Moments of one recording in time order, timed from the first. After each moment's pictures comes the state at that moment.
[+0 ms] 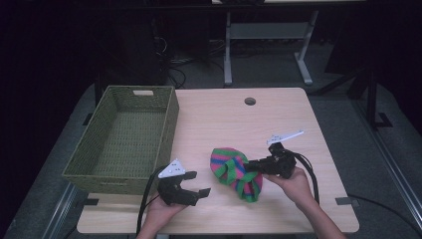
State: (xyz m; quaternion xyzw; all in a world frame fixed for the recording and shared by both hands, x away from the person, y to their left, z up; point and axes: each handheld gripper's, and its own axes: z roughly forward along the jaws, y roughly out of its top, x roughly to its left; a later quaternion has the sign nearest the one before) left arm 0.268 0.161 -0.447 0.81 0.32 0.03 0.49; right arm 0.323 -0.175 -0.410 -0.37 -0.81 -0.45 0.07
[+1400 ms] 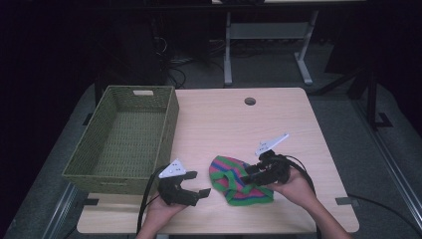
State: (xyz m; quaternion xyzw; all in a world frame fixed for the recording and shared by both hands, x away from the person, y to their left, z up) left arm 0.268 0.161 -0.446 0.81 0.31 0.03 0.49; right arm 0.310 -0.153 -0.406 -0.27 -0.89 -0.37 0.05
